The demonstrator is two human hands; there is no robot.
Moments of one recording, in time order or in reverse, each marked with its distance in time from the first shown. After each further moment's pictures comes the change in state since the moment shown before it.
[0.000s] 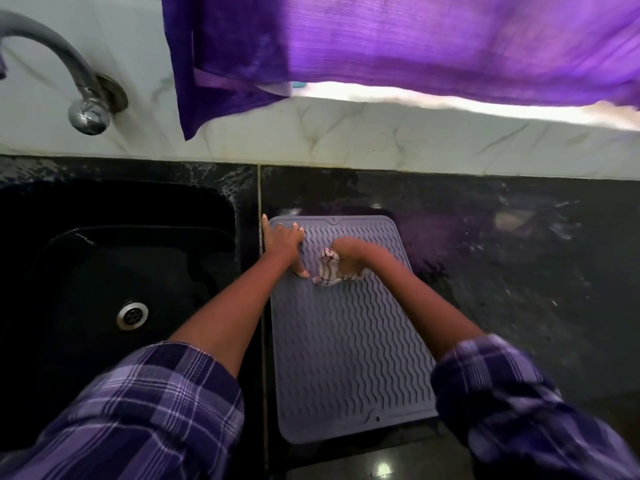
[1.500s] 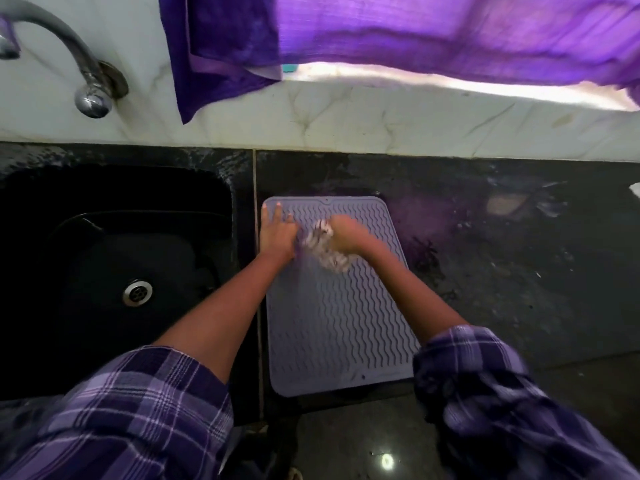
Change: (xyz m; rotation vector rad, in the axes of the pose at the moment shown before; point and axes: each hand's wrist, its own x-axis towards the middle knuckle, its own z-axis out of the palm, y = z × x) left_hand -0.046 0.018 0.025 0.010 0.160 -0.027; right_hand -0.053 -0.016 0.011 0.119 0.265 -0.037
